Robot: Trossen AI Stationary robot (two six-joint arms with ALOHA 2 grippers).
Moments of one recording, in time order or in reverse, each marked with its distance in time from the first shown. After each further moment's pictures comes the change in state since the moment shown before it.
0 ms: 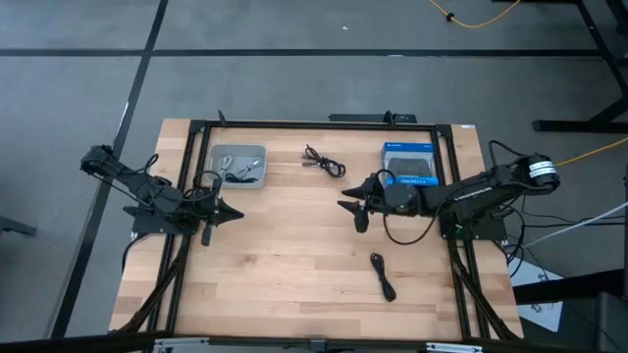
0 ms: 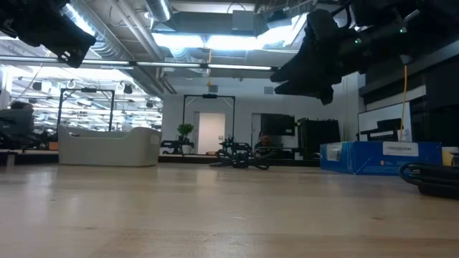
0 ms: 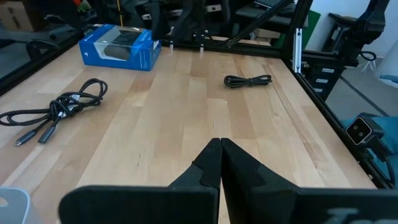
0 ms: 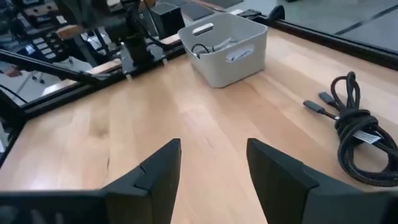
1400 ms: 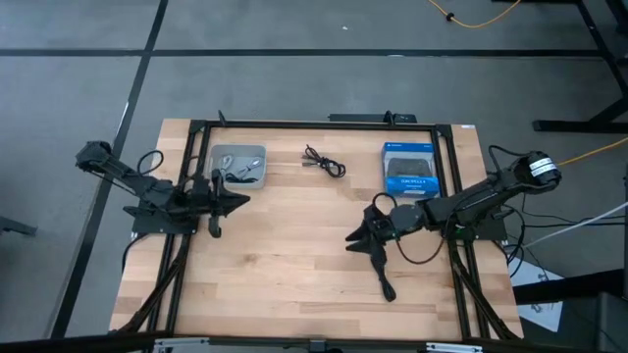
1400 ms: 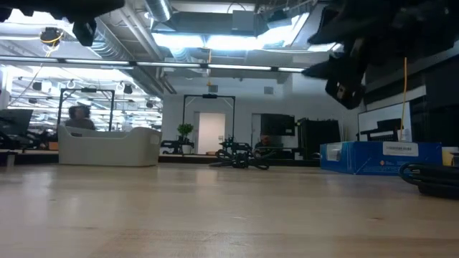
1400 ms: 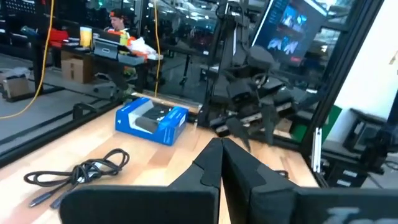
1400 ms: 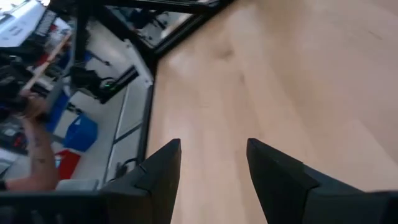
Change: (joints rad) left arm 0.000 0.151 0.000 0.488 -0.214 0.053; right arm 0.214 -0.019 0.000 -0.047 -0.303 0.338
